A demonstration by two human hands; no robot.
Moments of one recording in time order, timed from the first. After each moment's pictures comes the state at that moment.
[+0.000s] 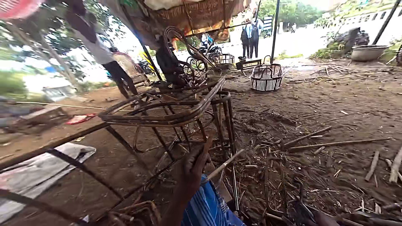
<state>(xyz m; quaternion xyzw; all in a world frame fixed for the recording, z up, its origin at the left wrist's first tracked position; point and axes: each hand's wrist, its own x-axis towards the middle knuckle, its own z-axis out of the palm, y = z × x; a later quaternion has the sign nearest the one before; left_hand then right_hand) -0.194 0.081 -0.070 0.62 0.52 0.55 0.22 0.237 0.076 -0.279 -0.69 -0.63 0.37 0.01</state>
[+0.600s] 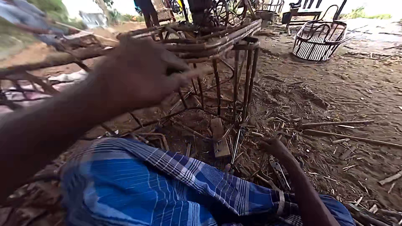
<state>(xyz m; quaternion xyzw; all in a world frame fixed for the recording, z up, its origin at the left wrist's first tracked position) -0.195 0.020 0.080 0.70 0.71 0.09 -0.10 0.119 0.206 -0.267 -0.46 -0.72 0.49 0.16</state>
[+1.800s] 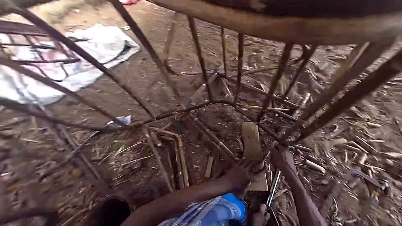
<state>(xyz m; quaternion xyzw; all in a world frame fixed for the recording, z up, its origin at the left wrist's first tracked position) -0.277 0.134 -0.407 0.77 0.61 0.05 0.18 -0.129 0.306 -0.393 -0.56 -0.71 0.42 0.04</state>
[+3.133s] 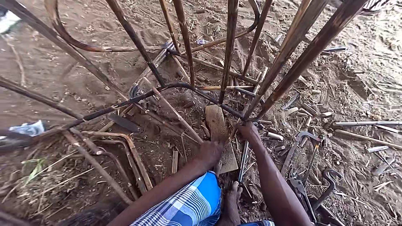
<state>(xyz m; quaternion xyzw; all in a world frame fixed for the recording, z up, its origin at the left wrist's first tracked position) -0.268 0.191 -0.375 0.66 0.71 -0.10 0.24 -0.135 0.348 -0.424 -0.65 -0.56 0.52 0.02</state>
